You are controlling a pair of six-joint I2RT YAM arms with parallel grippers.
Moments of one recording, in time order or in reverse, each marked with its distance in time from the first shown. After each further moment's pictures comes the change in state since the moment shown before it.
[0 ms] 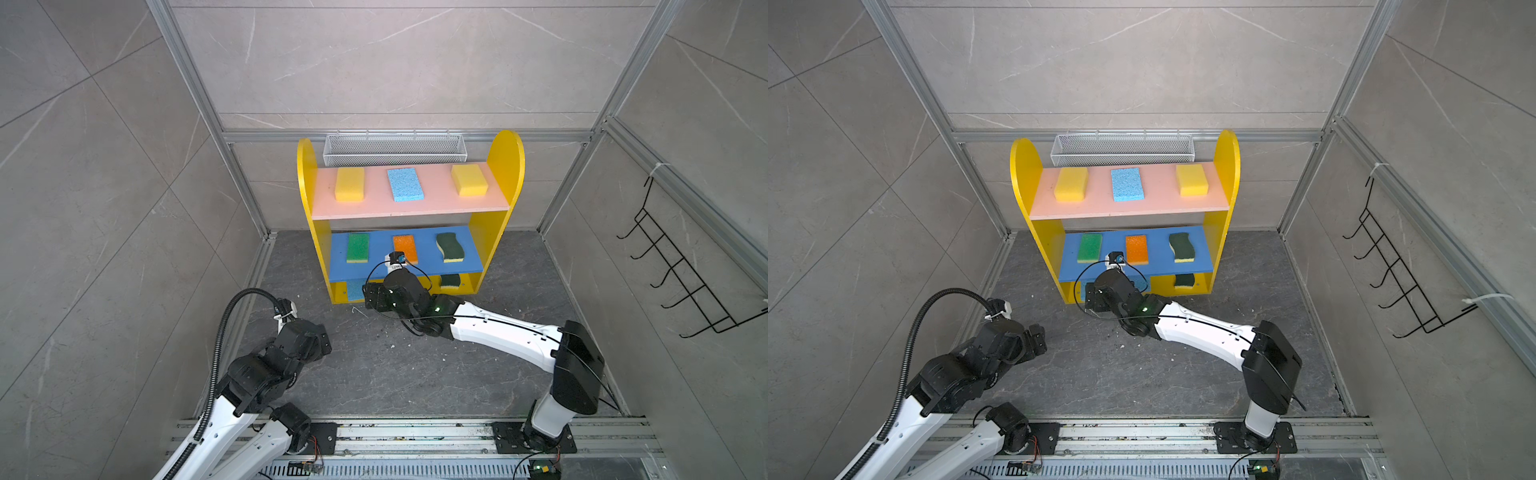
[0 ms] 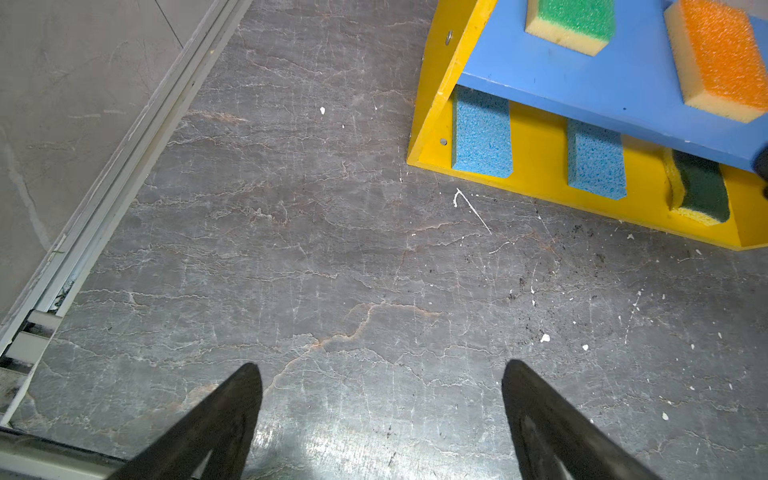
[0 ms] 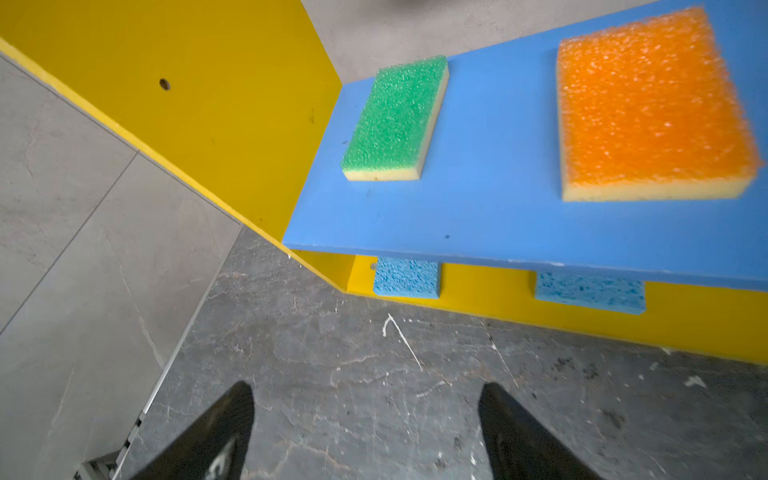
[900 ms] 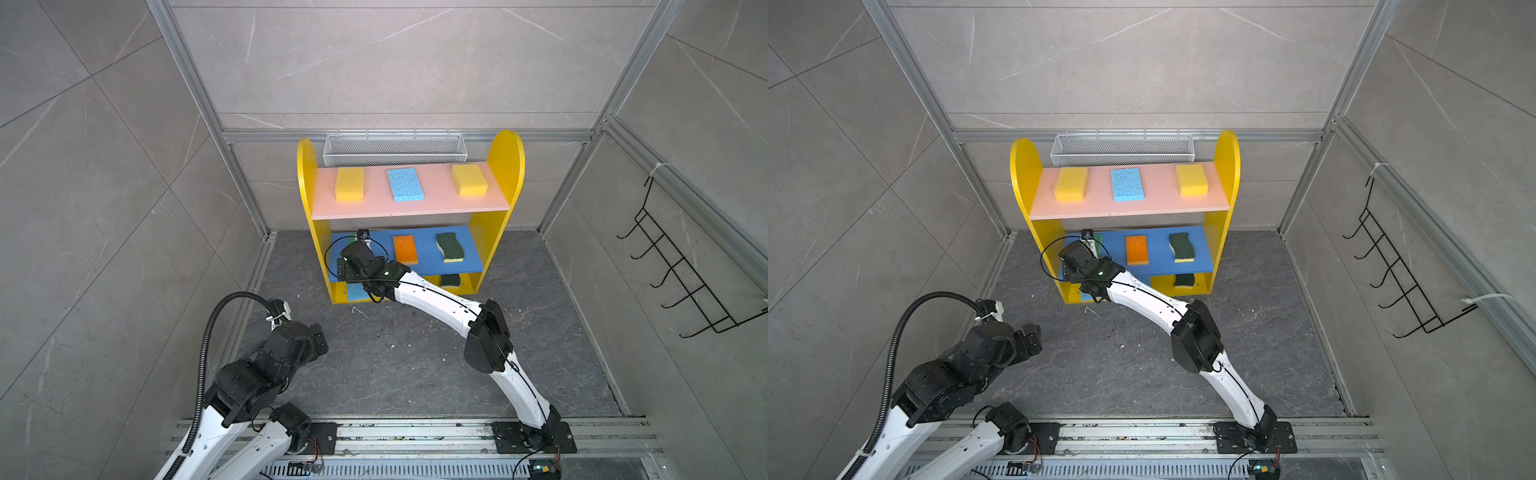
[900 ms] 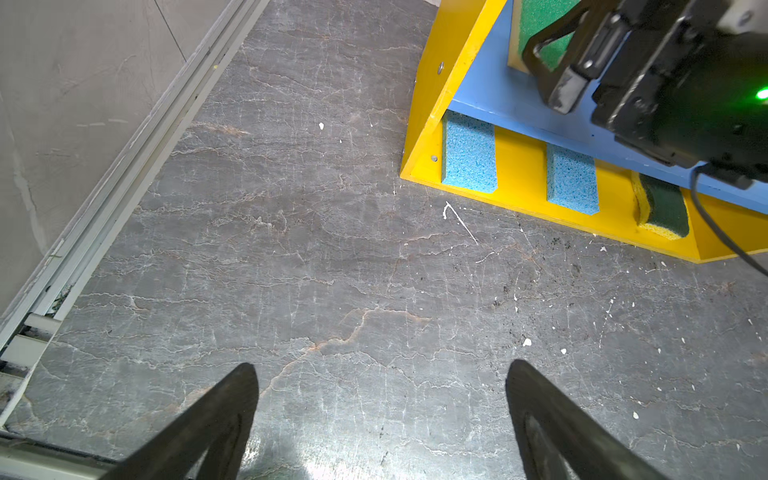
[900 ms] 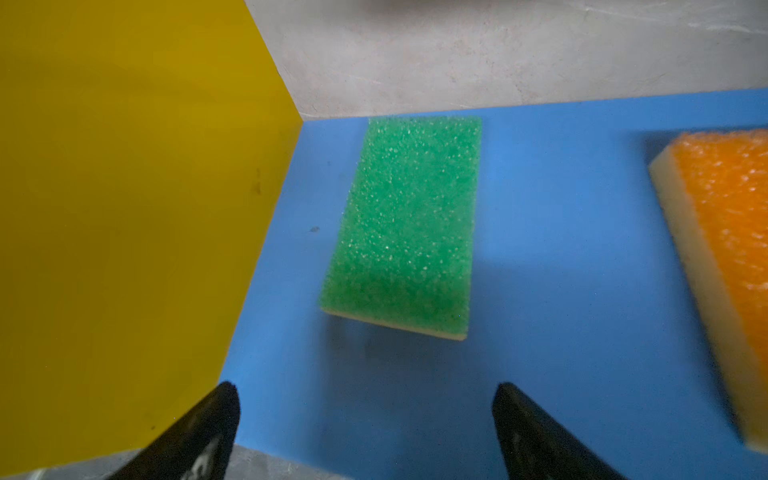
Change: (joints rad) left arm 0.004 -0.019 0.043 -0.012 0.002 0.005; right arm -0.056 0.612 0.882 -0.425 0.101 -0.076
